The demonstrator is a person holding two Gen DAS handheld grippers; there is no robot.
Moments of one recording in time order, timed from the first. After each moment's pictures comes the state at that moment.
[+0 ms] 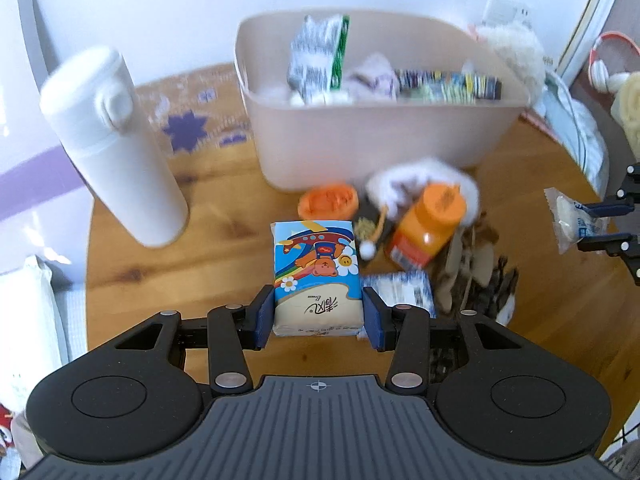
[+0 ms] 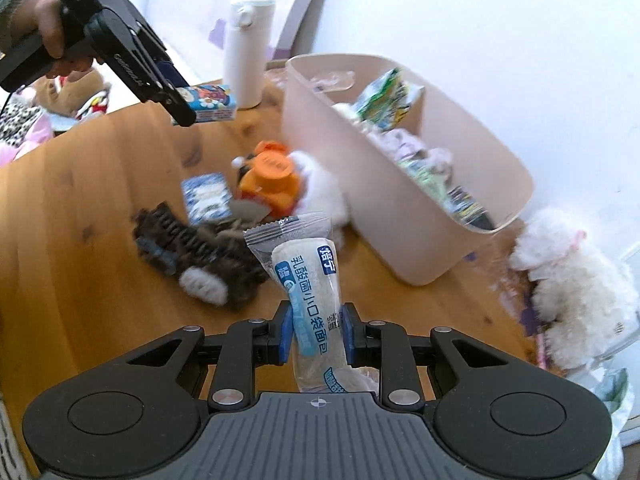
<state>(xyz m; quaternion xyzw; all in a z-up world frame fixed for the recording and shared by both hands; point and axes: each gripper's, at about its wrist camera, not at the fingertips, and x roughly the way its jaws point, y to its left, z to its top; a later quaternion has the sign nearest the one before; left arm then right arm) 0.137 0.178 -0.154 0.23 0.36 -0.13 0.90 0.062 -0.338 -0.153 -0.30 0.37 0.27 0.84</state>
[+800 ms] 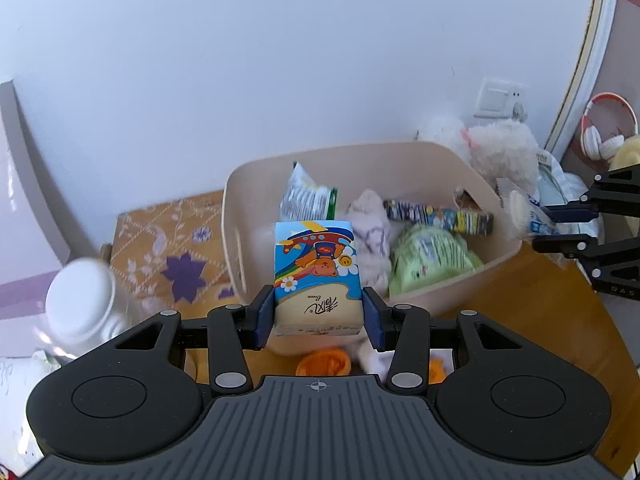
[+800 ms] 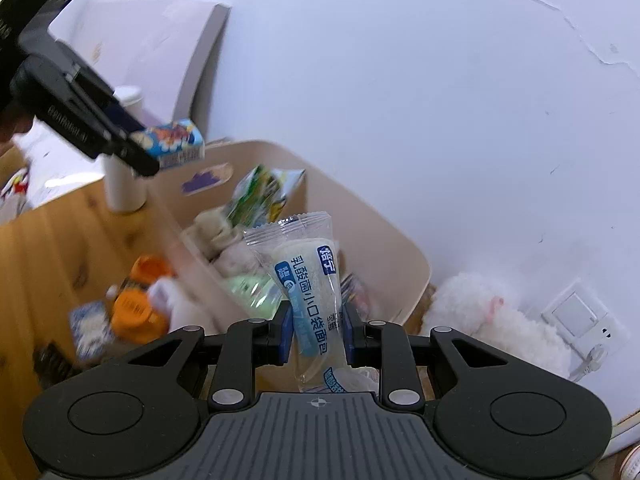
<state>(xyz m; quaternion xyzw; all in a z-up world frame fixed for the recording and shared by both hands) 0.168 0.115 -0.076 0.24 0.23 -0.22 0.92 0.152 -0.333 -0.100 -0.26 0.29 0.20 0.90</state>
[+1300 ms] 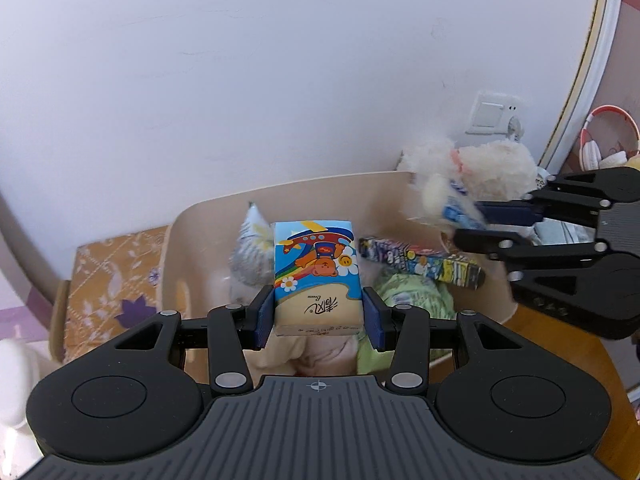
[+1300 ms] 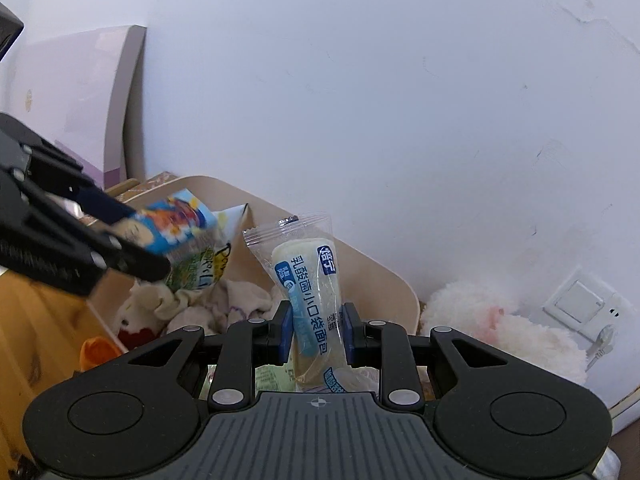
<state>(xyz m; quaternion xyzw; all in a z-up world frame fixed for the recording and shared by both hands) 0.210 0.048 -0.079 0.24 0.22 -0.26 0.91 0.225 -0.312 -0.110 -0.20 0.30 0.14 0.92</state>
